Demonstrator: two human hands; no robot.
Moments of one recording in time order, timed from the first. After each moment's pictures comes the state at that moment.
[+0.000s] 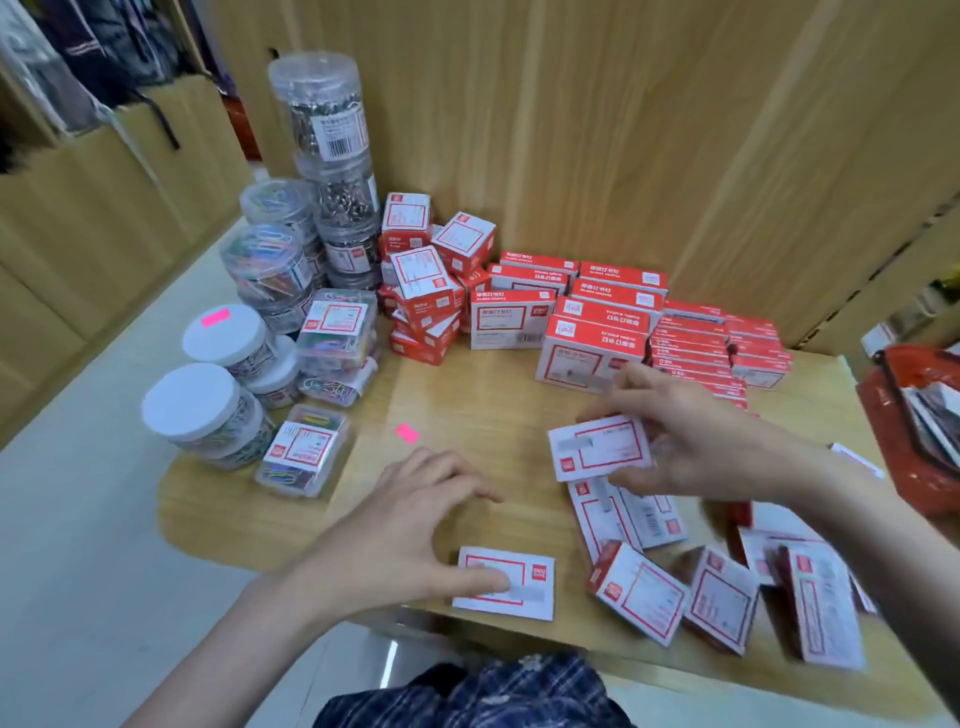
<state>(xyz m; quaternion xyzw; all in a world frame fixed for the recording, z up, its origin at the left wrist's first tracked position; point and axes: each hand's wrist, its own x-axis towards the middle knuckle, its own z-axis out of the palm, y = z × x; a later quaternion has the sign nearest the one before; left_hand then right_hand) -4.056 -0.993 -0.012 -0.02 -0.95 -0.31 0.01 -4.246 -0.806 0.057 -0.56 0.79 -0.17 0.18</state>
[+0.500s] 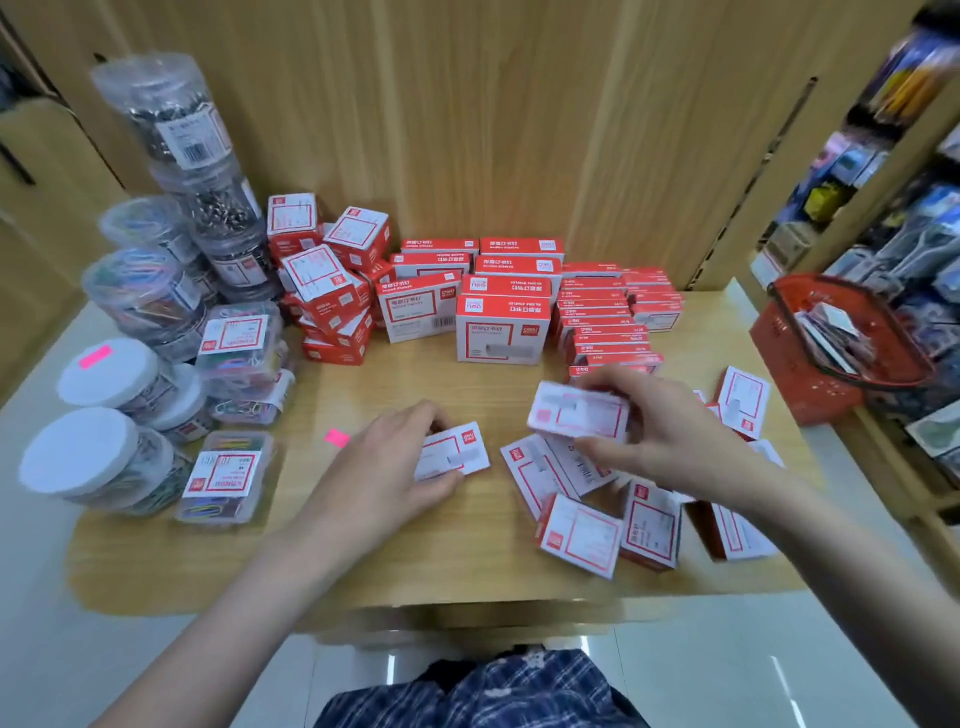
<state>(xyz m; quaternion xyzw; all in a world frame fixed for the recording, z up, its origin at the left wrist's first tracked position) -4.102 -0.981 -0.010 0.01 -0.96 -0.27 0.08 -4.212 -0.757 0.039 -0.35 0.87 -0.32 0.13</state>
